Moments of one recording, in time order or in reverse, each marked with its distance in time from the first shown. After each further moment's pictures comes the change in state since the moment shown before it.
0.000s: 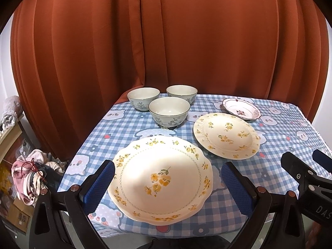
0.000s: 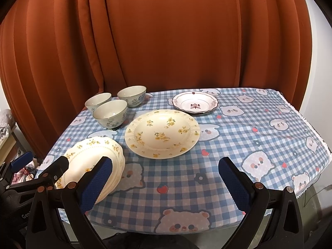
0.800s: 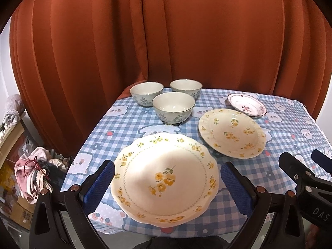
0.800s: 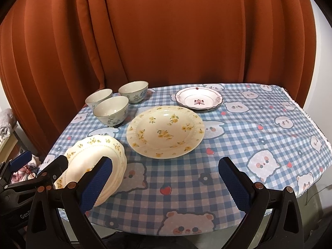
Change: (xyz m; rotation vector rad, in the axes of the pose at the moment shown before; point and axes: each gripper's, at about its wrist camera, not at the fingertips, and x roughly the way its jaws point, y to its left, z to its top) left arm 0.012 0.008 0.006 -0.008 0.055 0.027; right arm 0.018 0.003 0.008 0.002 0.048 0.019
